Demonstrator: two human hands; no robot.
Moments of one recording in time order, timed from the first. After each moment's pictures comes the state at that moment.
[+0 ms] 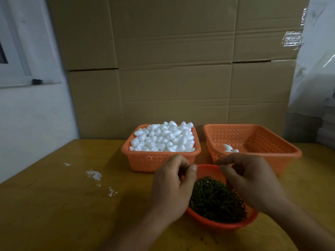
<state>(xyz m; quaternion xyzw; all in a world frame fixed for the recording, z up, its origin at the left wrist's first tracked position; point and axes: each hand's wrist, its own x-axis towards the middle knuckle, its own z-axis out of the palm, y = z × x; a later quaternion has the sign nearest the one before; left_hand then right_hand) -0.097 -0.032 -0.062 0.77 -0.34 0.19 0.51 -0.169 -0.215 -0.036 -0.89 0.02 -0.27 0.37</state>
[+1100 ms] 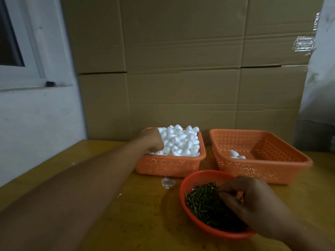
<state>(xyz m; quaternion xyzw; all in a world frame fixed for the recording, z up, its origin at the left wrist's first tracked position) 0.081 -0.024 0.002 0.98 -0.12 0.01 0.17 -0.170 -0.228 -0.053 -0.95 -0.06 -0.20 0.25</state>
